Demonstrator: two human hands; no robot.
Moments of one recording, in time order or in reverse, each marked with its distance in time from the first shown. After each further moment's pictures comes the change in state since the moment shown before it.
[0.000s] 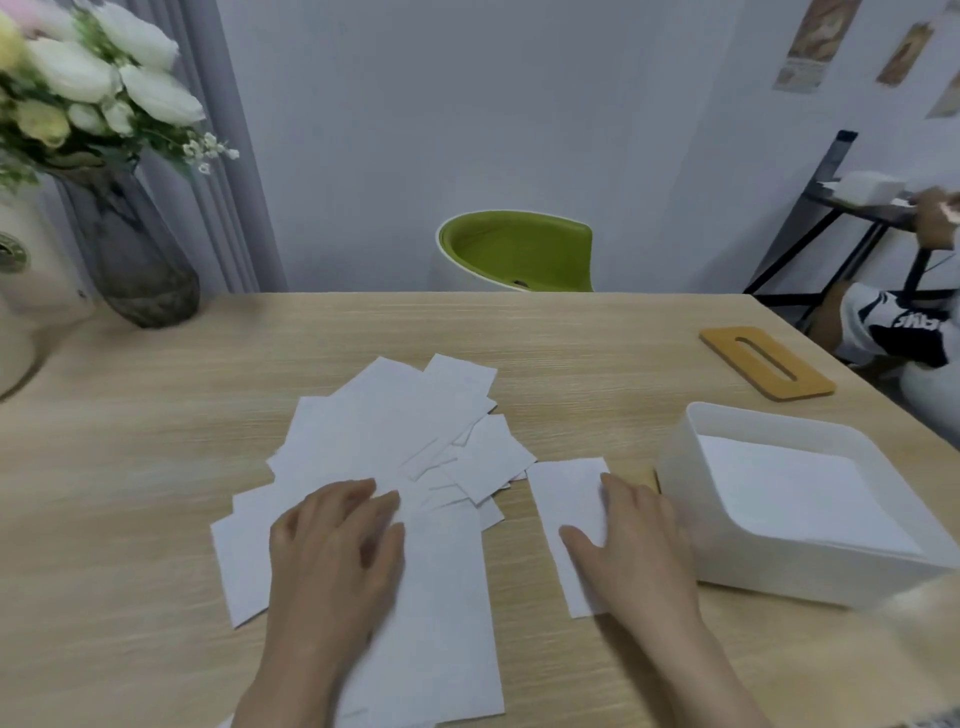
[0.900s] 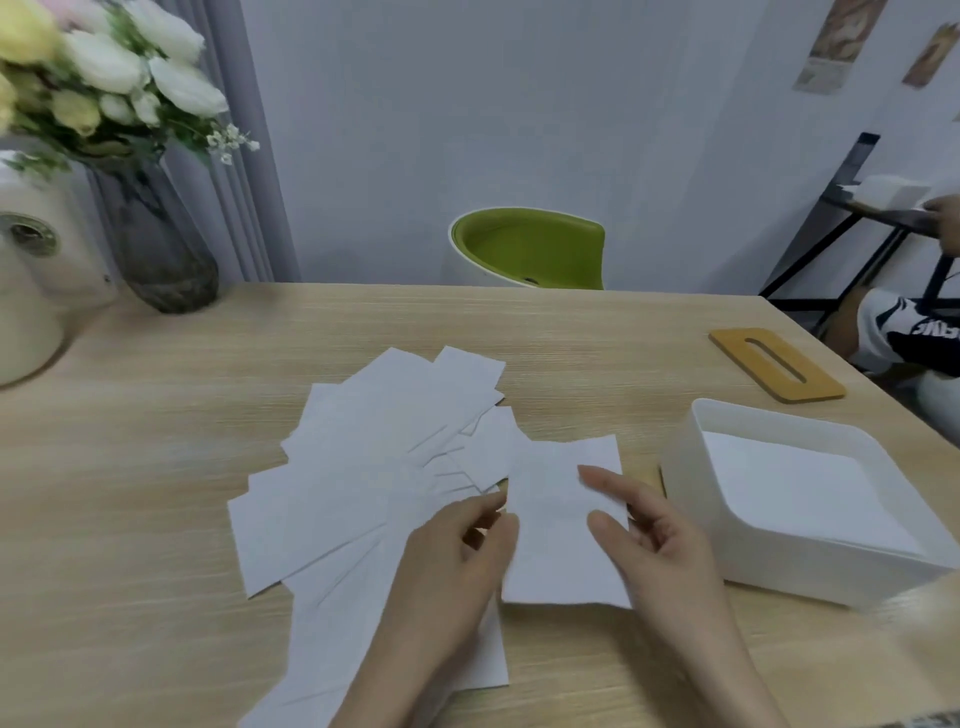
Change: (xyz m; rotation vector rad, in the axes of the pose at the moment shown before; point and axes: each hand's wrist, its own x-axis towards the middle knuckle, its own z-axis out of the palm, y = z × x) left_hand -0.020 0.078 0.004 -0.613 -0.305 -0.138; right_hand -0.034 0.002 -0.024 1.172 -0.026 -0.089
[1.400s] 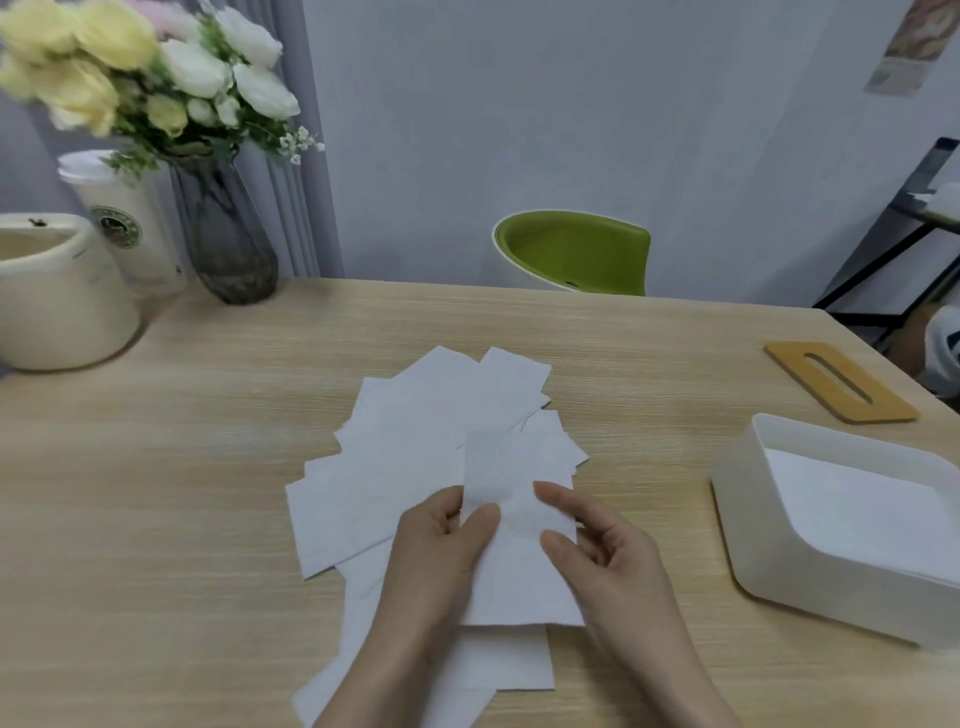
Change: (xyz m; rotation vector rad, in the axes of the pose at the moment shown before) left_hand 0.001 -0.011 -0.029 -0.454 0.152 -0.171; right_hand -0.005 0.004 0.055 0.083 -0.213 0.077
